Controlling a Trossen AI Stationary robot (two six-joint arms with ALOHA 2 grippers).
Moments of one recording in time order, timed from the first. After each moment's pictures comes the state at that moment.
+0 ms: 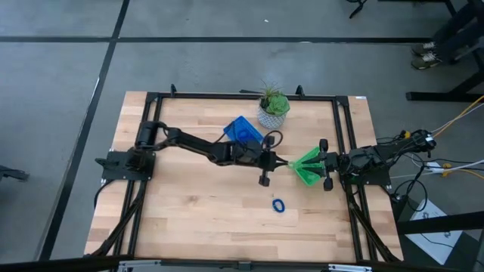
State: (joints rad) left arm -0.03 2.04 1.35 0.42 -0.08 0.37; right arm 0.36 0.16 0.06 -0.10 0.34 0.02
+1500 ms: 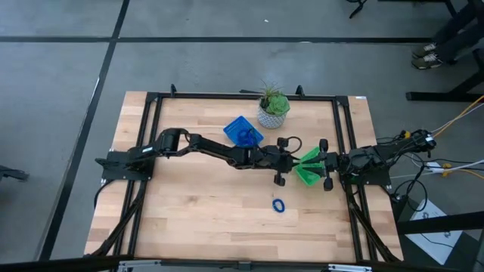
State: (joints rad) left arm -0.03 2.32 1.67 0.34 -0.19 0.44; right arm 0.36 0.16 0.06 -0.10 0.34 0.02
